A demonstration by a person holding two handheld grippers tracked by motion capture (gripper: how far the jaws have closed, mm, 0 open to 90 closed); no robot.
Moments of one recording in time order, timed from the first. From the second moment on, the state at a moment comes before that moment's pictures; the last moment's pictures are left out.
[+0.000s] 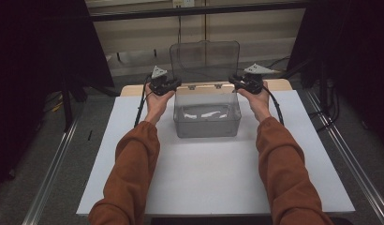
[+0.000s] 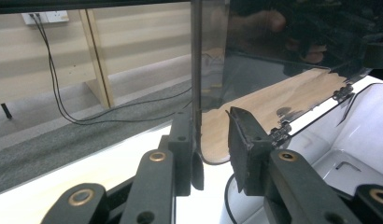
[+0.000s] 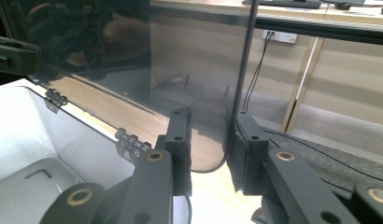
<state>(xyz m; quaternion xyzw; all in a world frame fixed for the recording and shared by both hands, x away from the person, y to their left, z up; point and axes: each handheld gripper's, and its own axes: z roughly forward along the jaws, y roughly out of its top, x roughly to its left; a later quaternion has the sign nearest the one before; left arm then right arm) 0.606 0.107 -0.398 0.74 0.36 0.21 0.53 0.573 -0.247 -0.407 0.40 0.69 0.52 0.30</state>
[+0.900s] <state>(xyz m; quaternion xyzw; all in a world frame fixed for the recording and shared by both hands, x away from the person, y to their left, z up) 0.618 0.101 -0.396 0.75 0.37 0.20 0.50 0.586 -0.247 -0.402 0.44 0.69 0.51 0.26</state>
